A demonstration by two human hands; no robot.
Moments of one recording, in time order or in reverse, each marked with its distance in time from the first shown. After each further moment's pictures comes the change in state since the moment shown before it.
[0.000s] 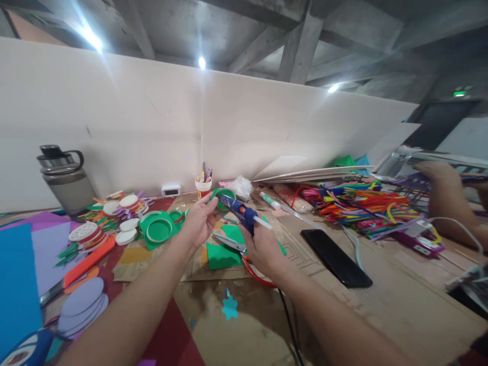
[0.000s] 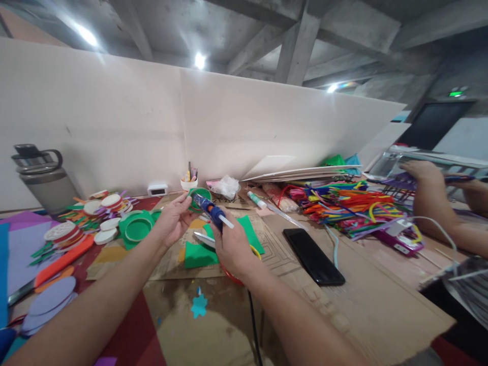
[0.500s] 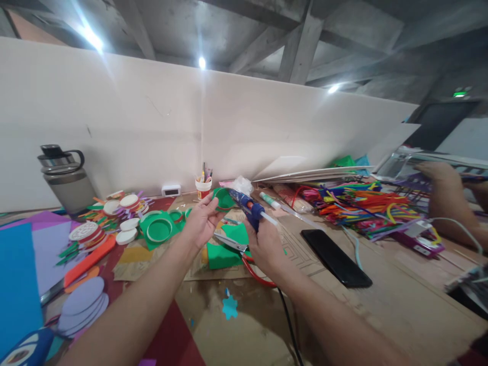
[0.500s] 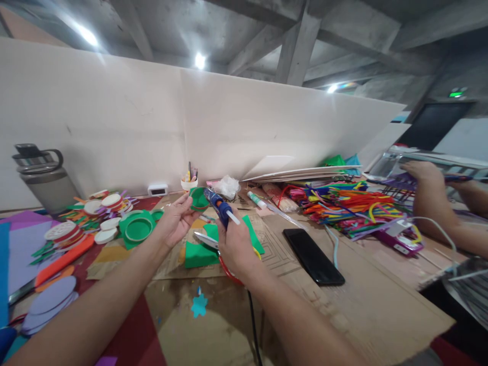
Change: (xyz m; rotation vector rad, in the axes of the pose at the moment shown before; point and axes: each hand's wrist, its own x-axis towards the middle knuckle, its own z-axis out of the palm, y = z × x) left_hand -0.002 -0.001 0.006 -0.058 0.098 -0.028; right_hand -0.001 0.003 0.001 -0.030 0.099 0.095
